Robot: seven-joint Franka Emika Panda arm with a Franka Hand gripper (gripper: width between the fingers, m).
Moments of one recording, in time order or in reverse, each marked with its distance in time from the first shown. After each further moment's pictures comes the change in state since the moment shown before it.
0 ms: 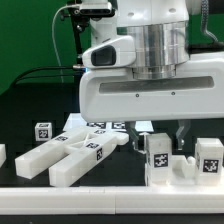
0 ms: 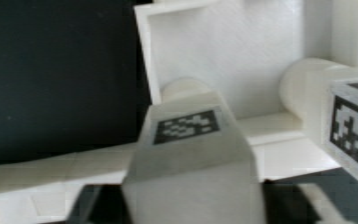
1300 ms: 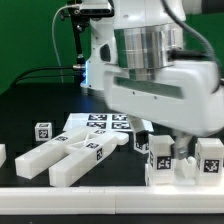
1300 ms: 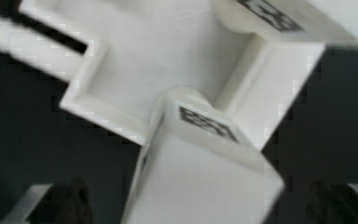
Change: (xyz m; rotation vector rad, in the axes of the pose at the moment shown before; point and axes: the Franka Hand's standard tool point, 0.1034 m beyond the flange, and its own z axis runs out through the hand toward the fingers) arm -0.002 -0.003 0.003 0.031 -0.020 0.496
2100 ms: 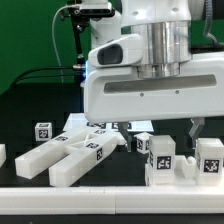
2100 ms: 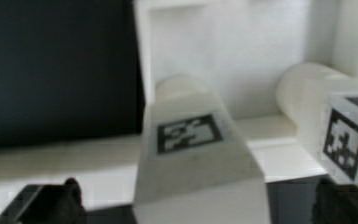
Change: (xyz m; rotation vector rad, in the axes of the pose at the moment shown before) arm -0.001 0.002 -0.001 -0.016 0.078 -0.605
